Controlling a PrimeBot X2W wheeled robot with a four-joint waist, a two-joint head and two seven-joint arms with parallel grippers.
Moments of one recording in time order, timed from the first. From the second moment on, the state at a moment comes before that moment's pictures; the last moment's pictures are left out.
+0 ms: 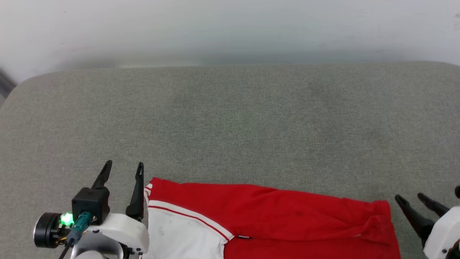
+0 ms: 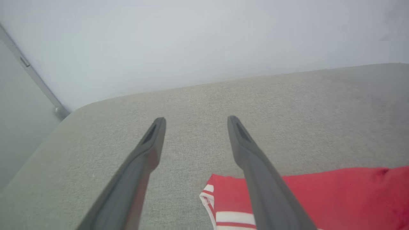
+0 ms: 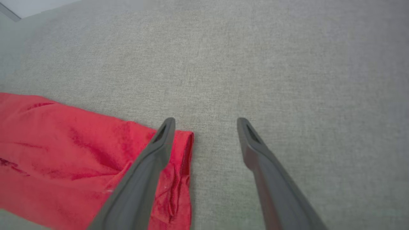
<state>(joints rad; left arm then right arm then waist) -0.27 0.75 -0.79 -0.10 -0.79 0.57 -0.26 -0.09 -0.63 0.24 0.25 0.78 0.13 0.18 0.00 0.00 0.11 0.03</state>
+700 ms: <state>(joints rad) 0.07 0.34 -0.31 -0.11 -0.27 0.44 -0.26 0.00 -0.50 0.31 0.30 0.88 0.13 0.35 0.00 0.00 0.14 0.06</state>
